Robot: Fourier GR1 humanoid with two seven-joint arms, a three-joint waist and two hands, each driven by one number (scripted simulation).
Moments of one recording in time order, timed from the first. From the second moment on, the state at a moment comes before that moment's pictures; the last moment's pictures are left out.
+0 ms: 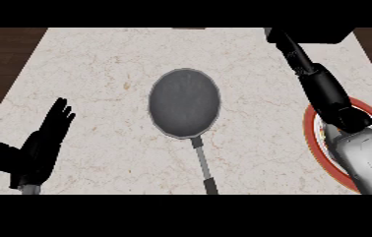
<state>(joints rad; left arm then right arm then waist) 0.06 0.48 -0.16 -1.54 0.43 0.22 0.00 -0.42 -0.53 0.29 -1.52 -0.16 -0.08 -0.14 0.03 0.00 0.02</state>
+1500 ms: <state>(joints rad) 0.06 0.51 -0.29 -1.57 0.12 0.31 0.07 0.06 -0.96 -0.09 -1.52 -0.20 -0.30 0.73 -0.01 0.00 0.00</state>
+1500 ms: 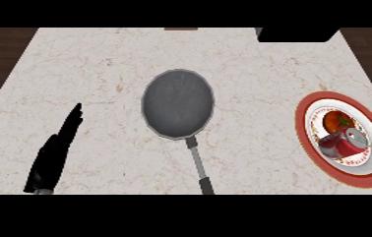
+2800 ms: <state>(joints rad) 0.05 0.45 -0.23 -1.59 0.05 0.24 0.12 -0.47 -0.85 0.12 -1.09 -0.16 0.16 1.04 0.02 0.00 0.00</state>
